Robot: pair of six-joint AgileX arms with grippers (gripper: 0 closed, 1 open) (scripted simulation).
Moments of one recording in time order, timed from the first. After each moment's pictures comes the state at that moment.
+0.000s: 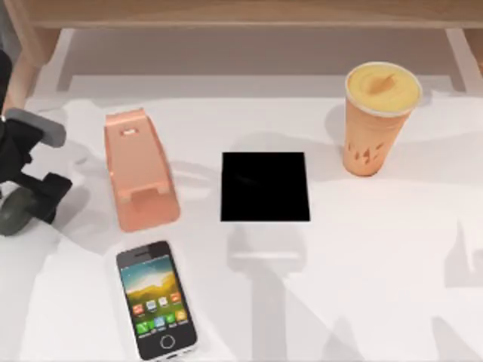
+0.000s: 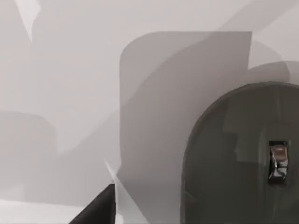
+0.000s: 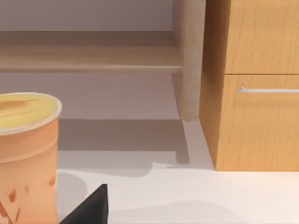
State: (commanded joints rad) left arm 0.05 2.09 1.33 -0.81 0.00 0.51; right arm 0.00 0.00 0.00 0.00 0.00 0.00
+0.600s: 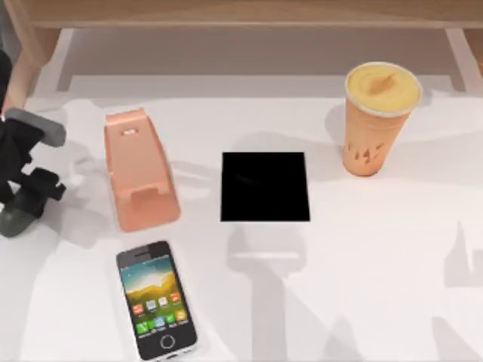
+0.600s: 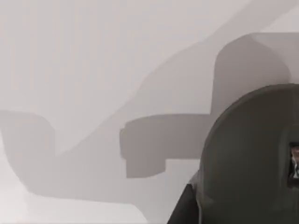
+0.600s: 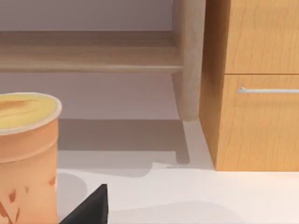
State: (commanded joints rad) left arm 0.05 2.09 1.33 -0.81 0.00 0.51; right arm 0.00 0.00 0.00 0.00 0.00 0.00
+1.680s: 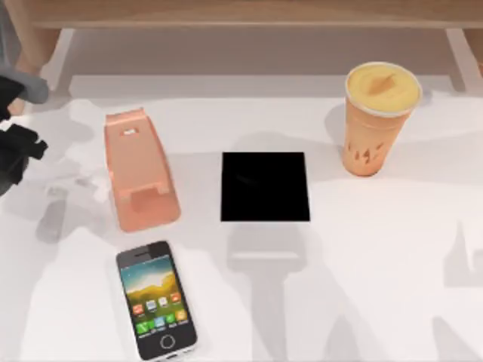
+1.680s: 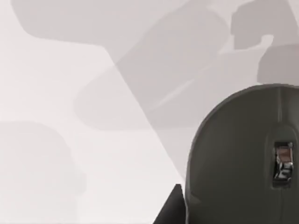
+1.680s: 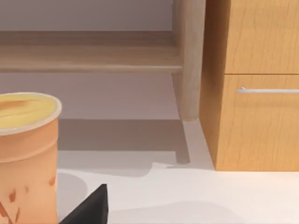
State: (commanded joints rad) left arm 0.05 1.98 1.54 -1.12 0.01 0.51; right arm 0.00 0.00 0.00 0.00 0.00 0.00
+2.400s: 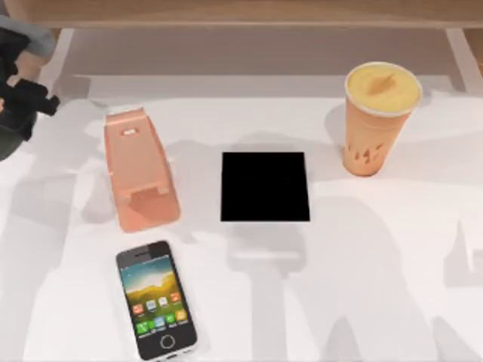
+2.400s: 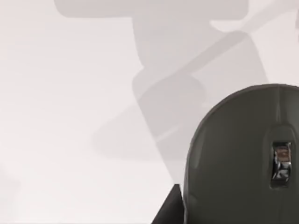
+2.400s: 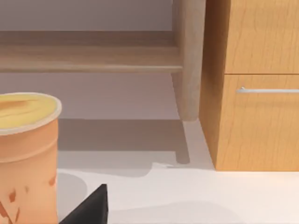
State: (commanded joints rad) left arm -0.01 1.96 1.69 -1.18 0.01 0.41; right arm 0.00 0.00 0.00 0.00 0.00 0.00
